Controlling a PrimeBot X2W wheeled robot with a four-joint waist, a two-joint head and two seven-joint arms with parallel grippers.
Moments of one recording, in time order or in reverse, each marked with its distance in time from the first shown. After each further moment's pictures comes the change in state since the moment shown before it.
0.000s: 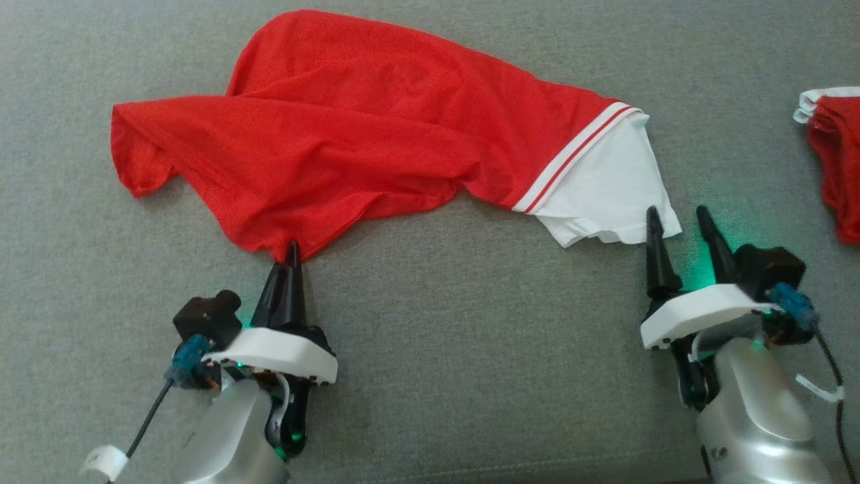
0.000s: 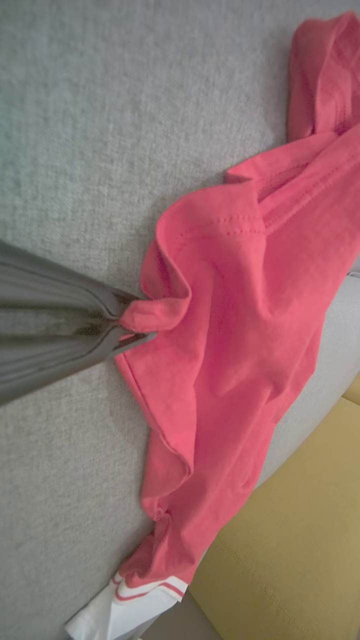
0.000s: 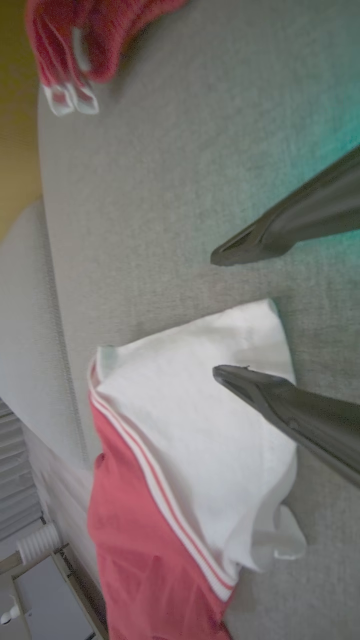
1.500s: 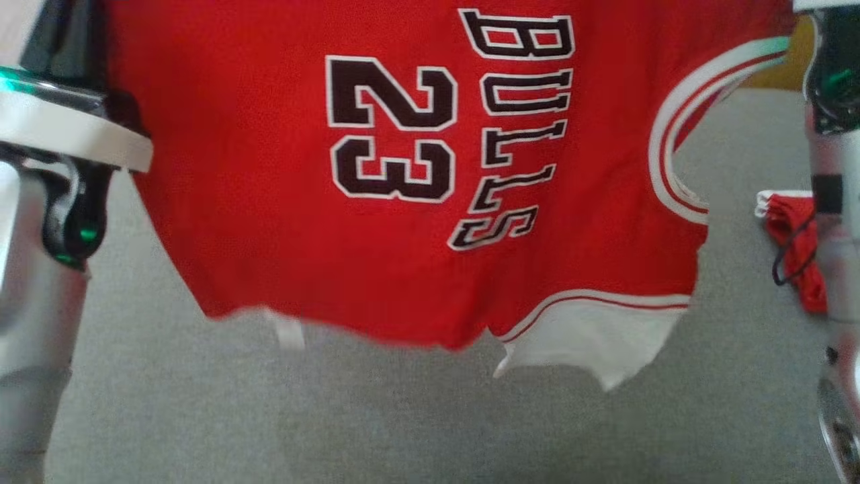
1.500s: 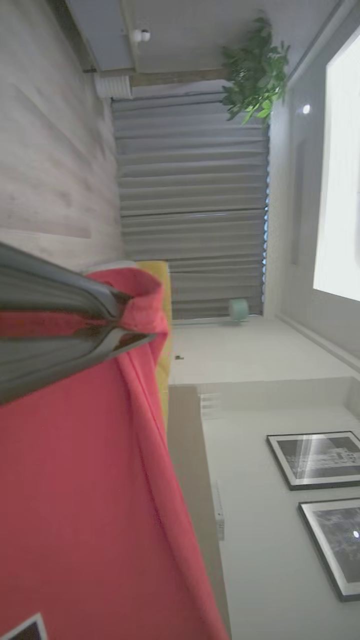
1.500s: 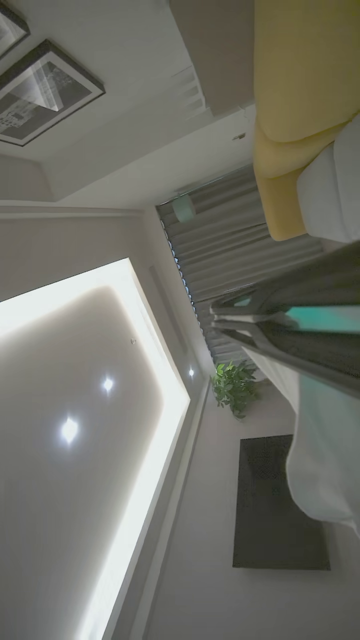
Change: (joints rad) left arm -0.393 0.406 0.025 -0.335 -0.046 -0.009 0.204; right arm -0.569 -0.185 0.156 -0.280 0.529 0.000 0.075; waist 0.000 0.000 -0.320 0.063
